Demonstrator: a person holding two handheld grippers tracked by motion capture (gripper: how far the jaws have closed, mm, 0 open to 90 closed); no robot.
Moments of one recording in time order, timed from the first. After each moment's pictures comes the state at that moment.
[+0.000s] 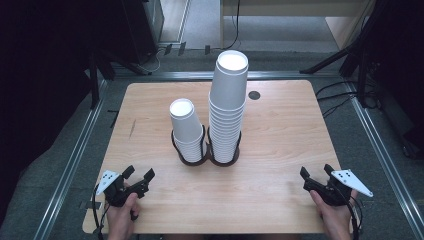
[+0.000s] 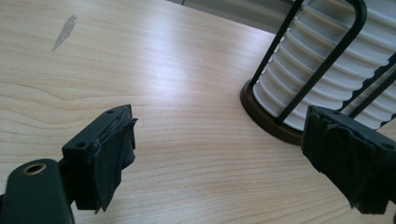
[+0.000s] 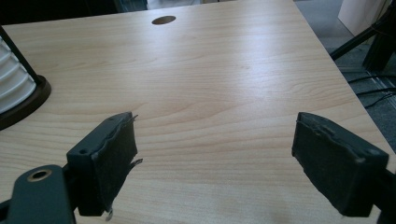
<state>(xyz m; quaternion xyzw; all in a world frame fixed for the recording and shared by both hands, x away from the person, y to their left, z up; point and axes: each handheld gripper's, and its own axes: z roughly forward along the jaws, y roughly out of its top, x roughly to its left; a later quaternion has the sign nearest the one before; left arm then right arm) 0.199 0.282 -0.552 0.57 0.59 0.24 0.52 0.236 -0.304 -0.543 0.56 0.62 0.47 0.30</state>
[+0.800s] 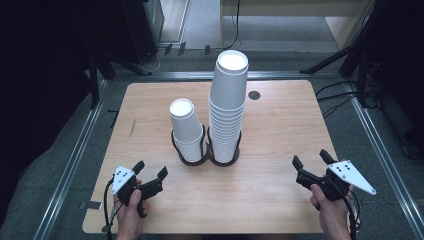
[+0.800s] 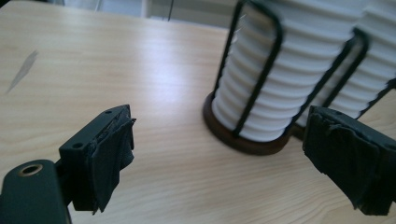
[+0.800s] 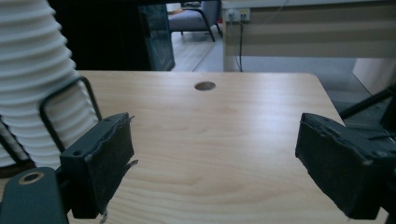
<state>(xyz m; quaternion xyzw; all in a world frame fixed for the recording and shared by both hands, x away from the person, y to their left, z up) 0.198 0.231 -0.516 0.61 0.54 0.27 0.52 0.228 -0.261 -0.468 0.49 0.61 0.52 0.33</state>
